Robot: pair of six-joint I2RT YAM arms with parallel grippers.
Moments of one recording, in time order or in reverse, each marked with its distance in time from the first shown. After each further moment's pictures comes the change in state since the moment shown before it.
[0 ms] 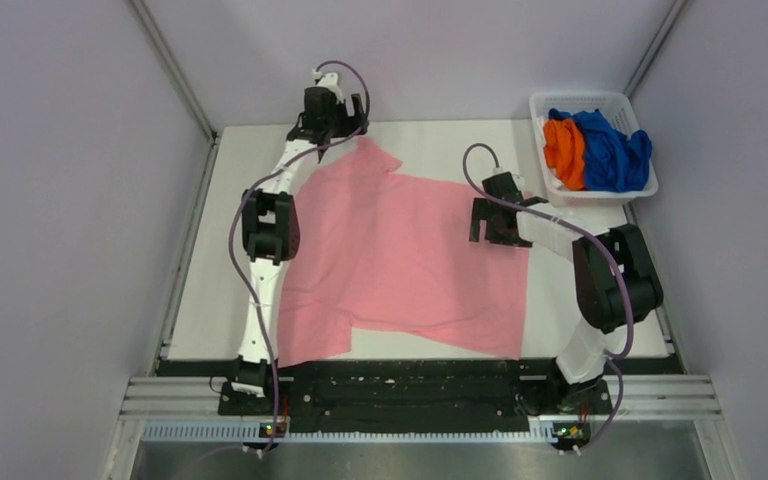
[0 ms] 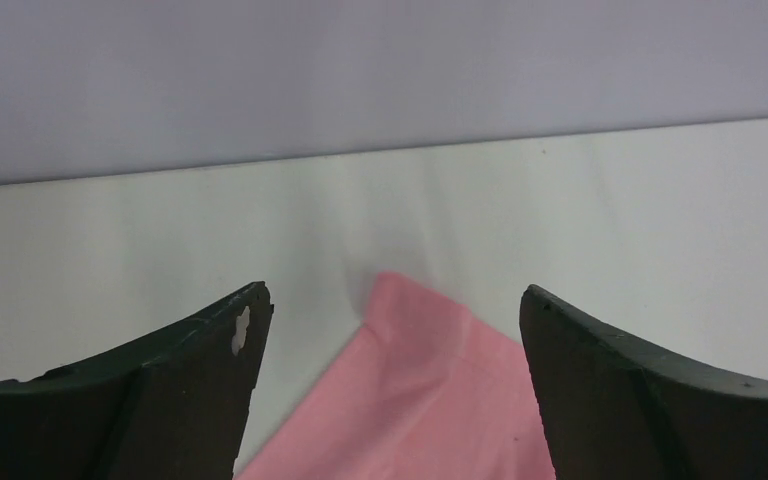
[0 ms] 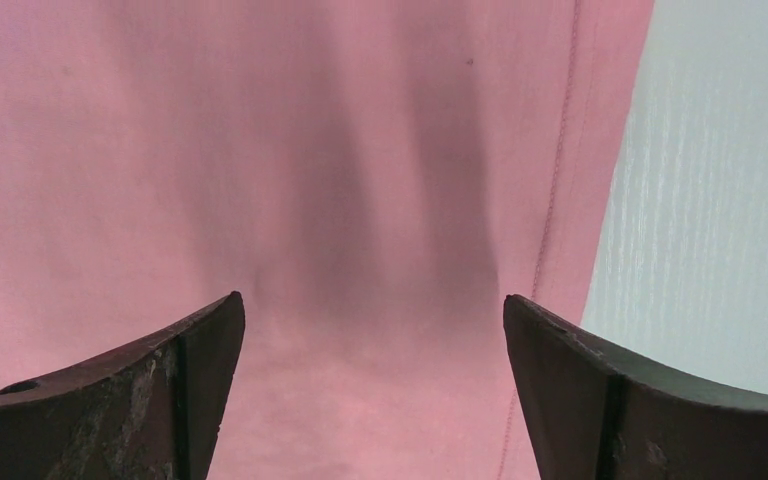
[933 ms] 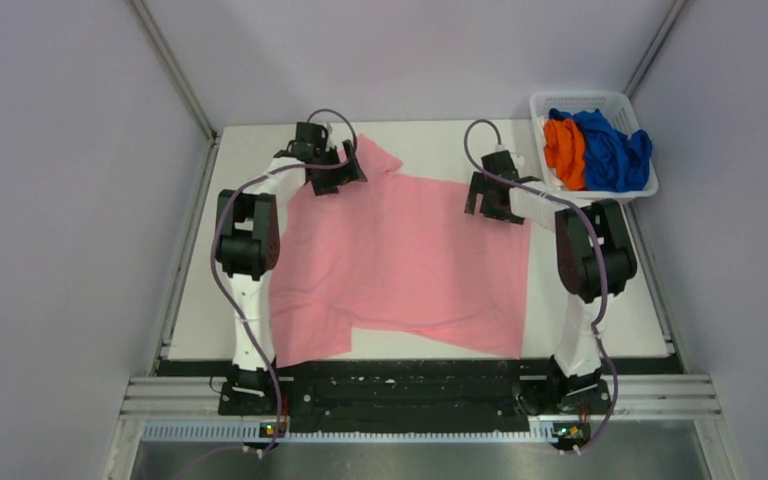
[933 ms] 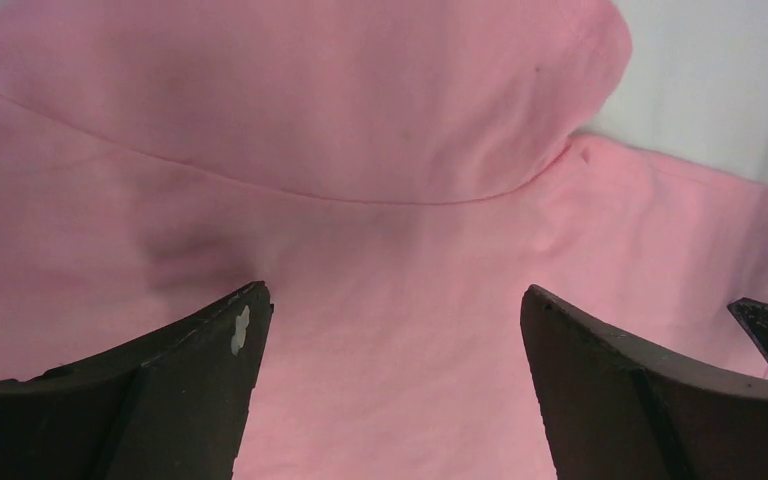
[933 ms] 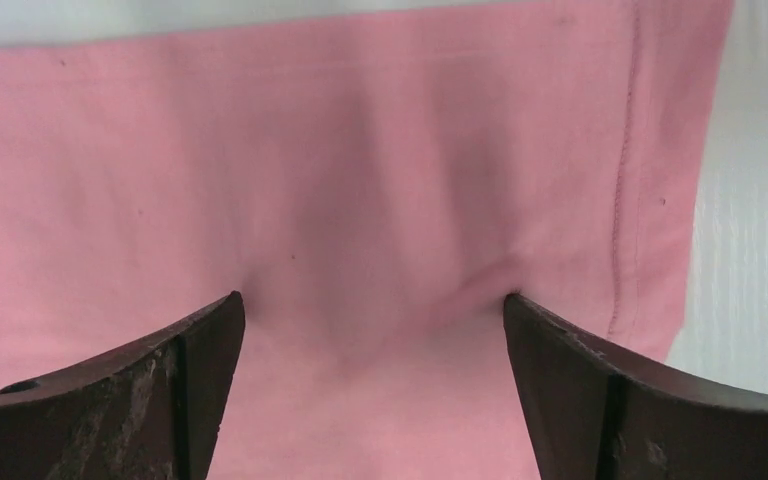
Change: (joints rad) left arm 0.014 -0.357 -0.641 -0.187 0.127 -0.214; right arm -0.061 0.222 0.233 0.073 -0.015 0.042
